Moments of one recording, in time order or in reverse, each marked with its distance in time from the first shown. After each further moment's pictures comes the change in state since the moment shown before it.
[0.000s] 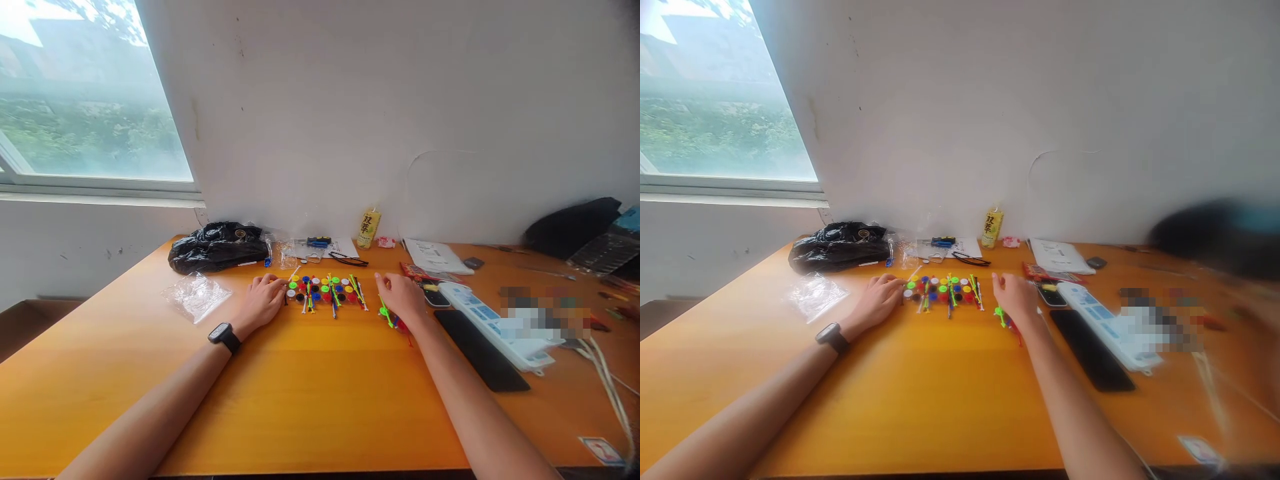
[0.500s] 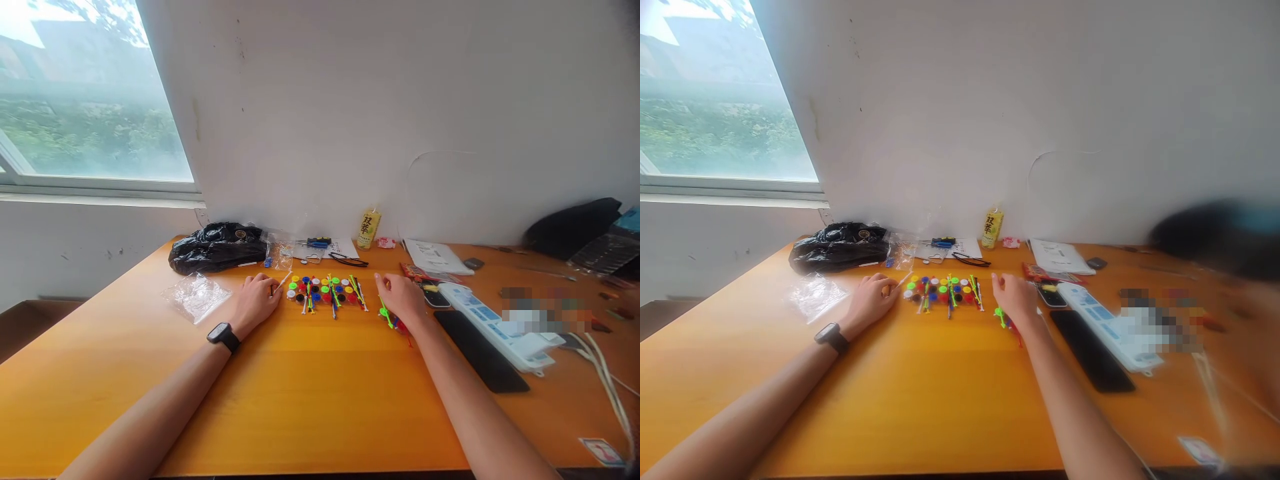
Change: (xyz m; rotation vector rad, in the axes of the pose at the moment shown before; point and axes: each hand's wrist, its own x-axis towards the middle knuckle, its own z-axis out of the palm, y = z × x) left_hand 0.001 -0.007 -0.003 0.096 0.123 -0.098; right_hand 0.001 0.002 0.003 -0.016 0.021 -0.023
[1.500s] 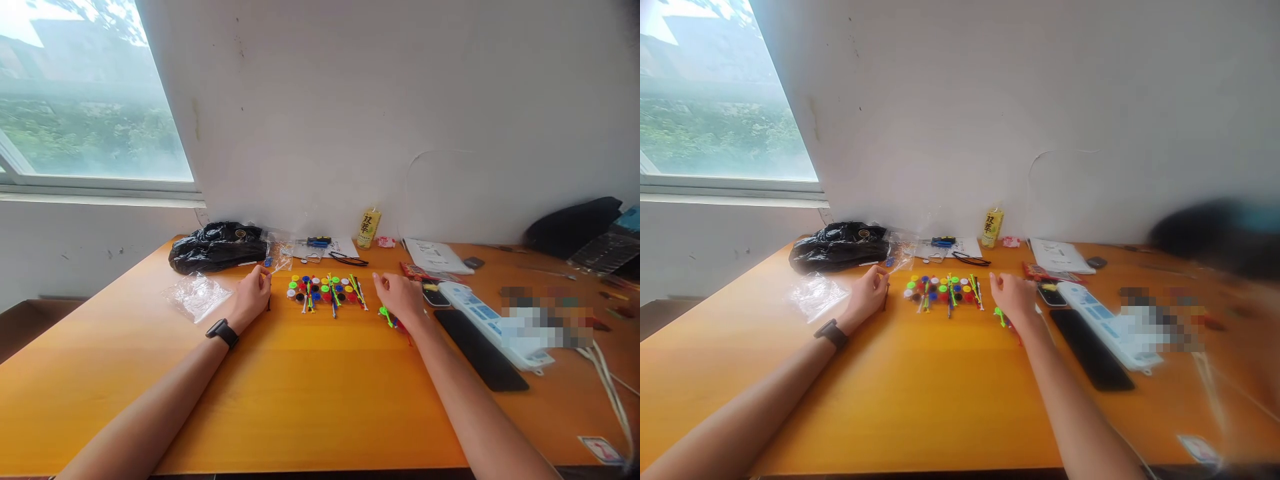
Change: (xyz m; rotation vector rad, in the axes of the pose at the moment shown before) left_hand 0.009 -0.008 0.002 -0.285 0.135 -0.202; right_hand -0.002 -0.003 0.001 -0.001 0.041 -0.035
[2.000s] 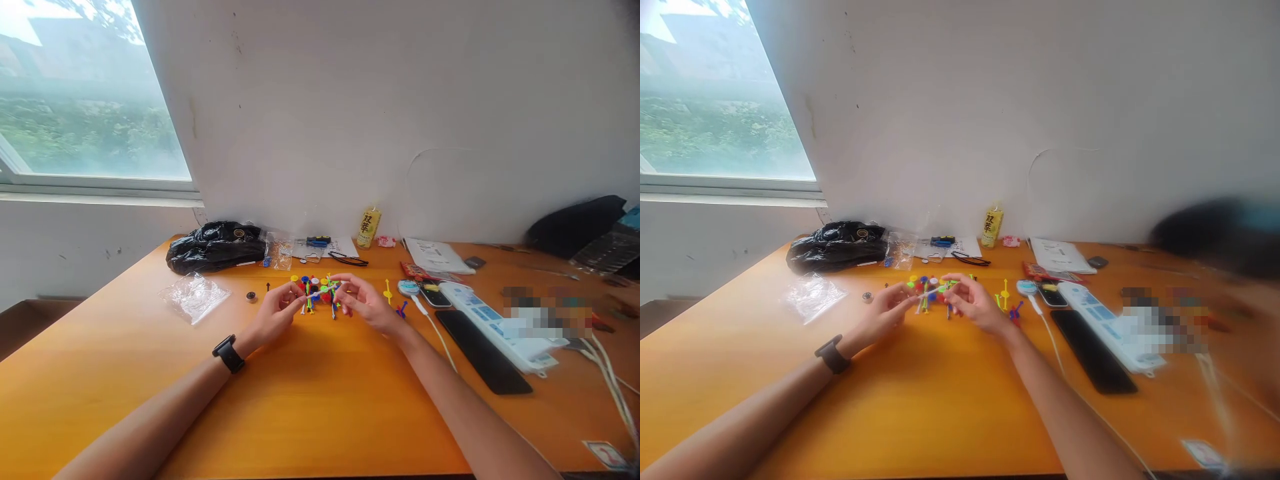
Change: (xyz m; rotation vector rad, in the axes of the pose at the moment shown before) left_hand -0.051 0.073 -0.009 -0.715 -0.458 0.059; right_hand -0.035 -0.055 -0.006 1.402 -0.520 -0.347
